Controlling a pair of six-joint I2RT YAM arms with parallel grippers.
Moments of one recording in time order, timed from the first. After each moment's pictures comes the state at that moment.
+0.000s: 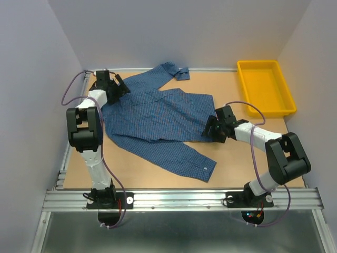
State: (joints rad) left arm 0.06 2.01 1.48 -0.24 0.17 -0.58; right arm 0.37 1.53 0.80 -0.26 -0.02 0.72
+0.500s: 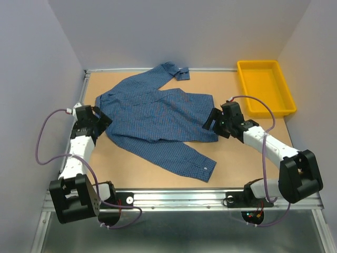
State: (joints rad) left arm 0.17 1.16 0.77 -0.35 -0.04 -0.63; right arm 0.37 1.33 0.82 -0.31 0.01 0.73
